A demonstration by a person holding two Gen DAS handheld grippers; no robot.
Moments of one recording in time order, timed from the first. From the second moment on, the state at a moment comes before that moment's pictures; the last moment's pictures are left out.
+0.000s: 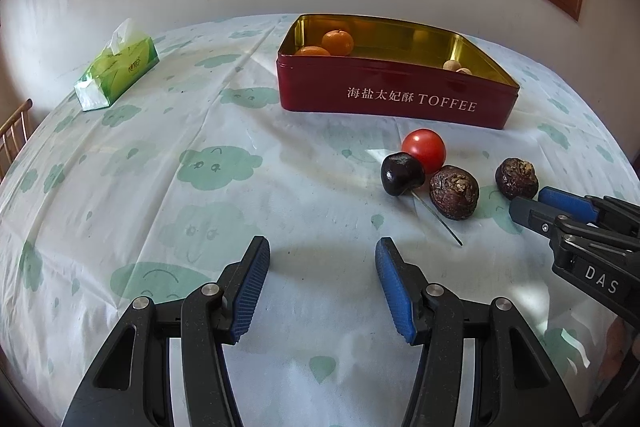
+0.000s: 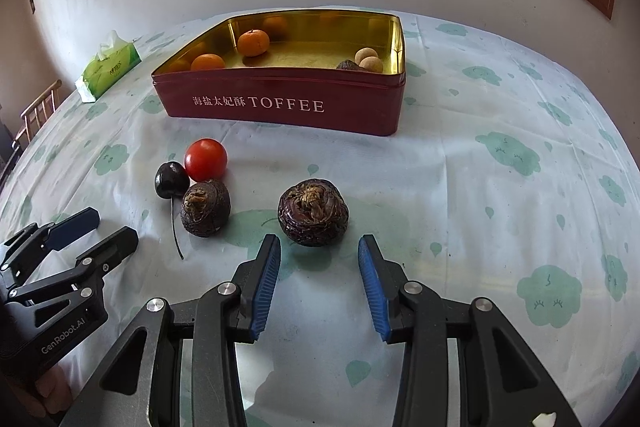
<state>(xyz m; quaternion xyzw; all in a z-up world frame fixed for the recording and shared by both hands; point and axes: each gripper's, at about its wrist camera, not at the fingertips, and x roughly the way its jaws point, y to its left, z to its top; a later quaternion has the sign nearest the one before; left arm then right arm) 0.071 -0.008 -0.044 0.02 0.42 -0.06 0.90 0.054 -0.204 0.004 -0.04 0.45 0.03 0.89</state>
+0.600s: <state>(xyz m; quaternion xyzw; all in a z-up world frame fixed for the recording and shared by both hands) 0.086 -0.023 -0.042 0.01 0.43 -0.09 0.90 0.067 -0.201 0.002 -0.06 0.44 0.02 0.90</state>
